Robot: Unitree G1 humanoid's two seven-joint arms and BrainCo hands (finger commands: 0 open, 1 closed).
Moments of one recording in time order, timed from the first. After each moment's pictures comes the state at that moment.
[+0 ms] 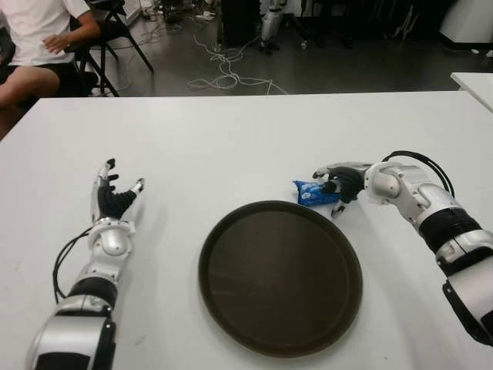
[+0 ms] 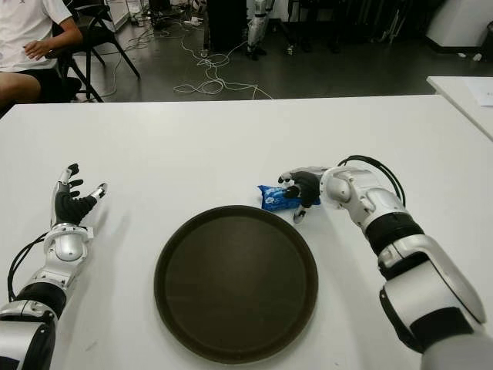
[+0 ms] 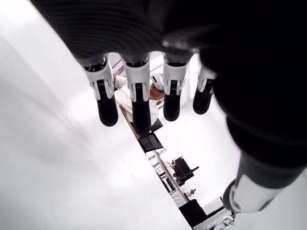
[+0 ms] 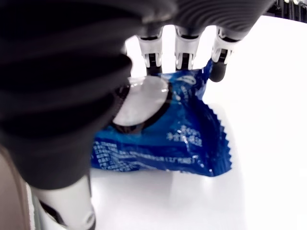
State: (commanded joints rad) left arm -0.52 0.27 0.02 1.14 0.22 -0.43 0.48; right arm -0.80 -0.46 0.55 0.93 -0.68 -0.23 0.45
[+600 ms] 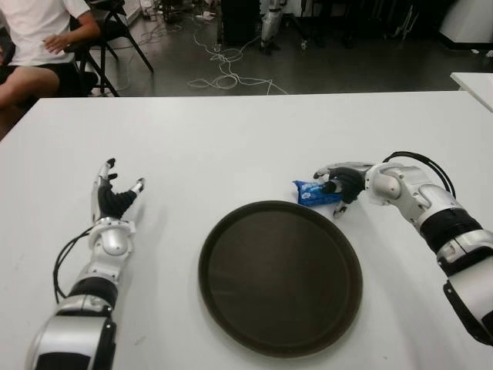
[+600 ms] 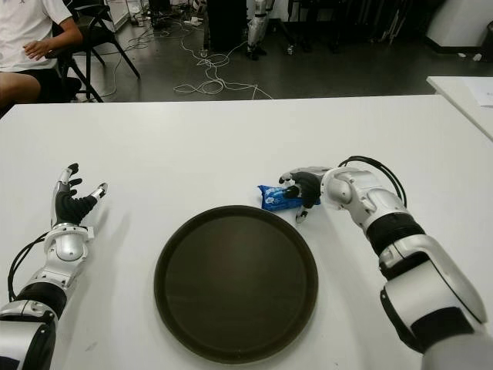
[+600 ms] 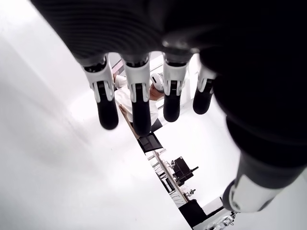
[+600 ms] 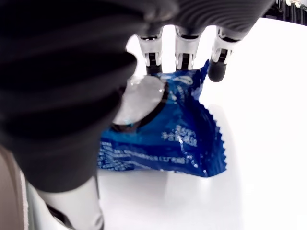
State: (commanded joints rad) left arm -0.51 0.26 0.01 1.13 0.22 -0.42 0.48; right arm -0.80 -0.46 0.57 0.94 -0.69 -0.24 0.41
